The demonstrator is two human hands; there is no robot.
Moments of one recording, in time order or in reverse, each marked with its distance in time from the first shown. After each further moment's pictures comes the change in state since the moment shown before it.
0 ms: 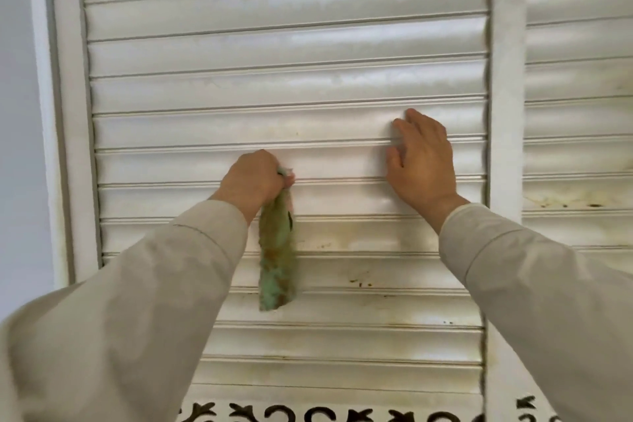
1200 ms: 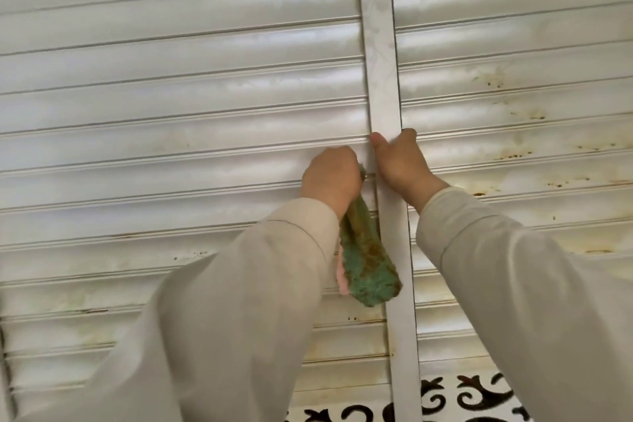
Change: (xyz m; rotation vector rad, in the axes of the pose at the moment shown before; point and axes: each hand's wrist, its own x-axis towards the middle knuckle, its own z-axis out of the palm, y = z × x) left_hand -0.040 0.280 0.077 -0.066 0.012 0.296; right_hand 0.010 0.123 -0.086 0.483 -0.223 0.777
